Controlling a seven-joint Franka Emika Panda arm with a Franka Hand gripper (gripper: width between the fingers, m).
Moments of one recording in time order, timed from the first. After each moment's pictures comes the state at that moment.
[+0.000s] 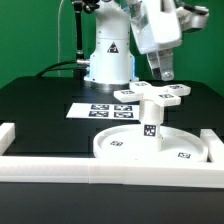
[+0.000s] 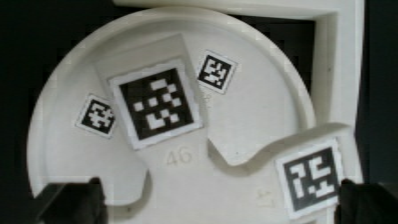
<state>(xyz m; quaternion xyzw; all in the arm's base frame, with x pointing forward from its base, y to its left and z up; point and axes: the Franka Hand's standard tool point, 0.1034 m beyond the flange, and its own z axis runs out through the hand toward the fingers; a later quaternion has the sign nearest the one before) 0.565 0.054 0.132 -0.80 0.59 0.01 0.13</state>
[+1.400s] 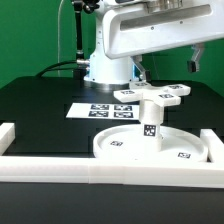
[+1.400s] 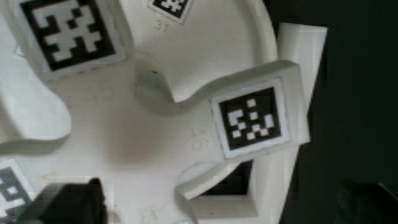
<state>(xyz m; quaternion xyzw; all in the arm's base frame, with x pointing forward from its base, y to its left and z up) 0.565 0.060 0.135 -0.99 -0.06 -0.02 0.10</state>
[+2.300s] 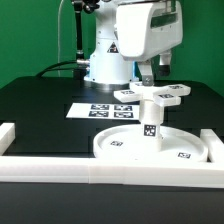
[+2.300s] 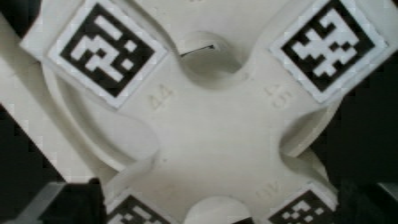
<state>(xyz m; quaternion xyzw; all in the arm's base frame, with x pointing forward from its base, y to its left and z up) 0.568 0.038 0.129 -0.84 -0.53 -0.04 0.04</state>
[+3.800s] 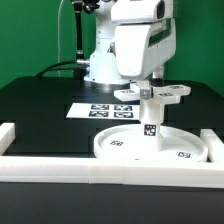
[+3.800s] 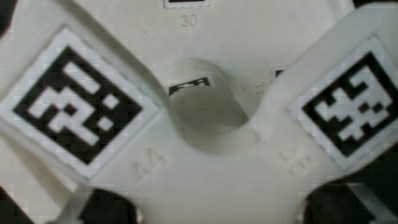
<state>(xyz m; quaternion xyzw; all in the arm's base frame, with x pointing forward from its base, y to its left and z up) 0.560 0.033 0.105 -0.85 -0.53 -0.02 0.05</state>
